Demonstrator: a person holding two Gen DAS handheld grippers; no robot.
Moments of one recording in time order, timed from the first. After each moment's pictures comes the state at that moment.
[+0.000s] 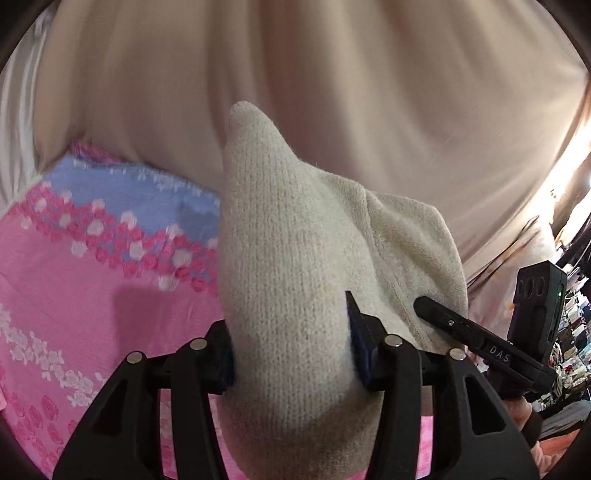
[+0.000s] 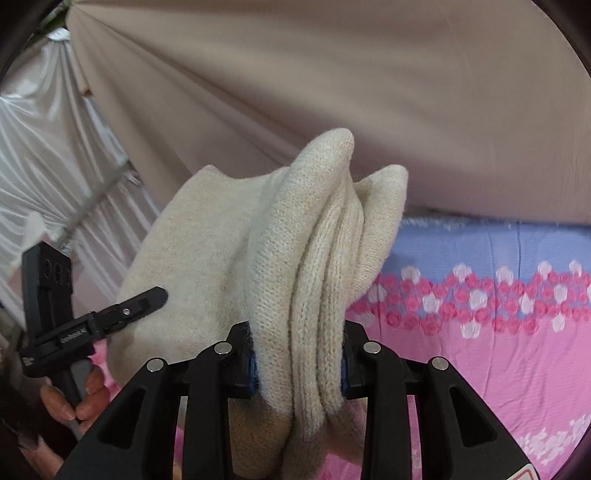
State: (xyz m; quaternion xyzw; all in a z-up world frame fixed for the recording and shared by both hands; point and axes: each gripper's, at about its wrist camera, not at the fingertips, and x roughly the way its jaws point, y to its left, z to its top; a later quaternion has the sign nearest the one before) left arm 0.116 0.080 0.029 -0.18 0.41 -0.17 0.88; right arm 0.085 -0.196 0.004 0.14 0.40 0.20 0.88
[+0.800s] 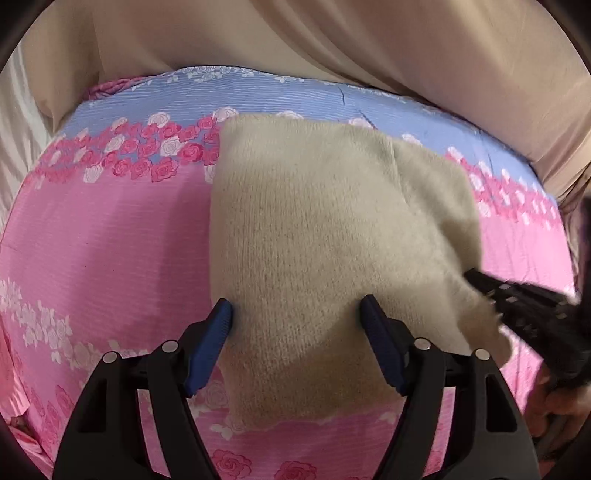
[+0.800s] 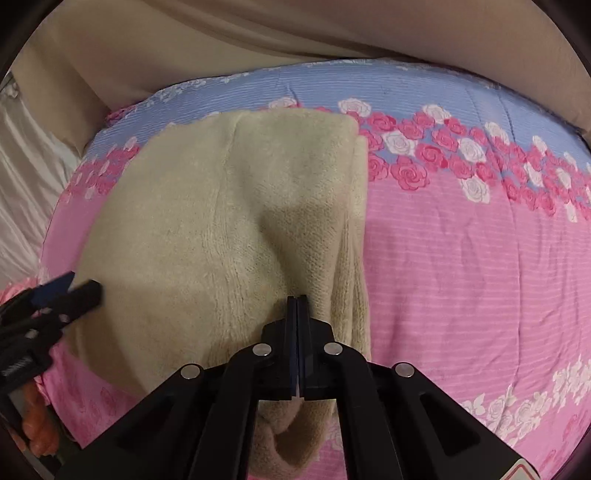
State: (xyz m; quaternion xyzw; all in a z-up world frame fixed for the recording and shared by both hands) left arm 0.130 0.057 -0.125 -0.02 0.53 -0.07 0.84; right arm 0.107 -0.158 -0.144 0.05 0.54 0.06 0.84
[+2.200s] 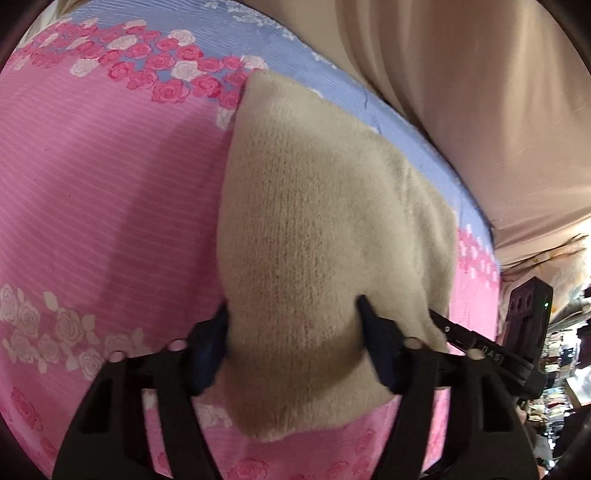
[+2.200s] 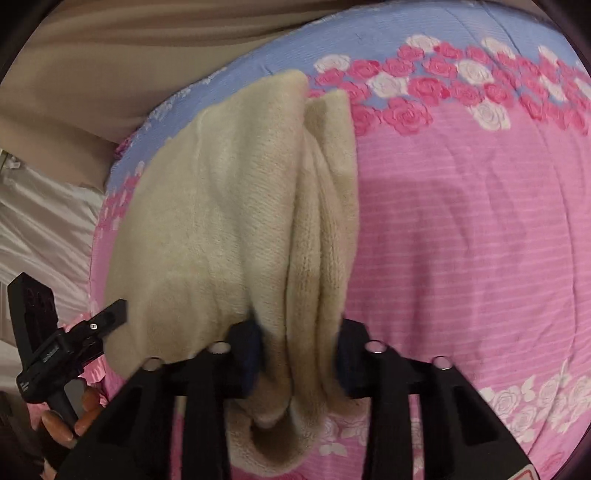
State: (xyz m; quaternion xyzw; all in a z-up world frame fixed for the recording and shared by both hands) left arm 0.145 0.115 -0.152 -0.25 0.56 -0.13 0.78; right arm 0.116 -0.196 -0.169 0.20 0.57 0.12 0.79
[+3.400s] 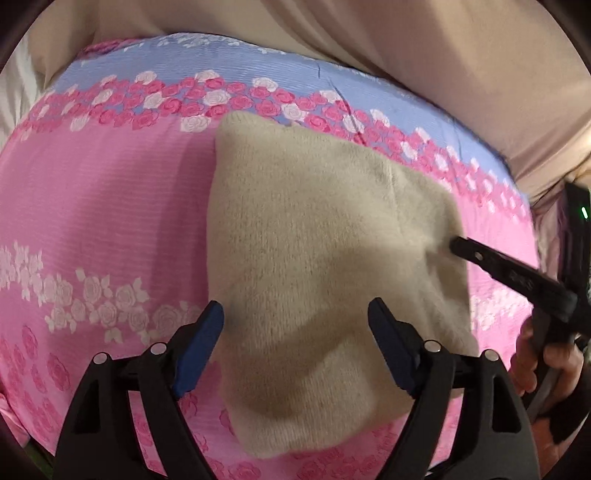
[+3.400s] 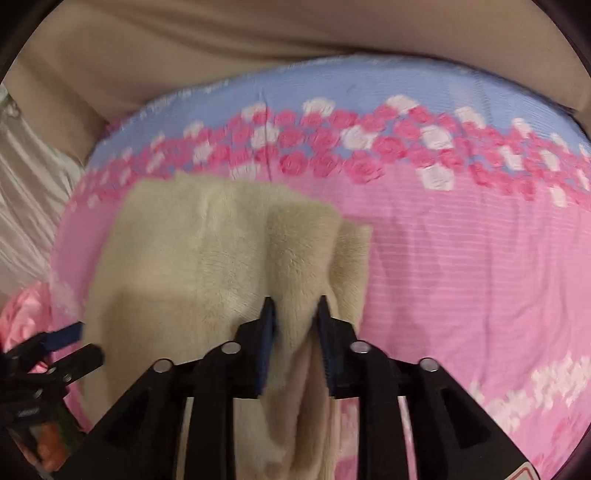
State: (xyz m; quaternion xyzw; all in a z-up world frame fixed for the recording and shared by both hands) left arm 0.092 0.051 -0.119 -0.11 0.57 -0.12 0.81; right arm 0.081 -0.222 -0.130 0.08 0.54 0.07 0.84
